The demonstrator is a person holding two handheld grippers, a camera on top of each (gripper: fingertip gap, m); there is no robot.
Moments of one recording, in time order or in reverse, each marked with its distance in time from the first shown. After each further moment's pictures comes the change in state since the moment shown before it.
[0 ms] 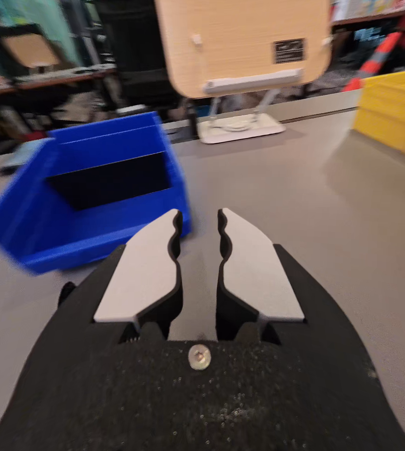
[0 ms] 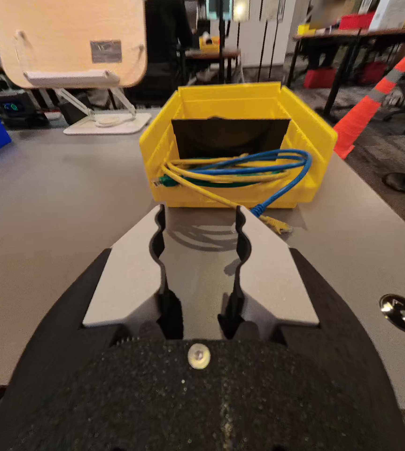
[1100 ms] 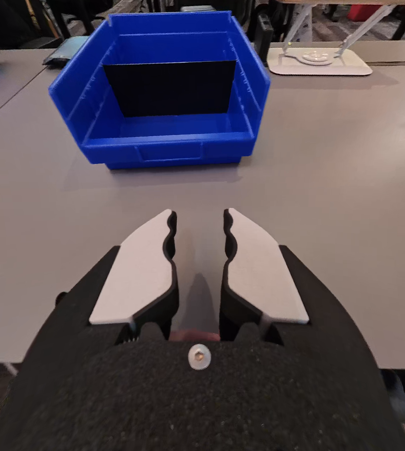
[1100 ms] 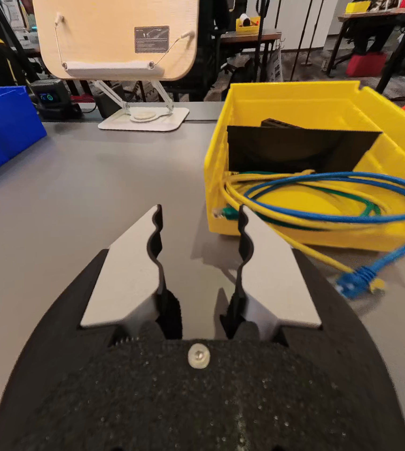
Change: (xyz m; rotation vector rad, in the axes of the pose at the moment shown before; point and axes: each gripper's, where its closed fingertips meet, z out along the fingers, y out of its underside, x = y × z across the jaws) left arm -0.056 0.074 -0.052 -0.205 -0.199 -0.149; right arm -0.068 -0.011 0.058 -0.057 -0.107 -0.021
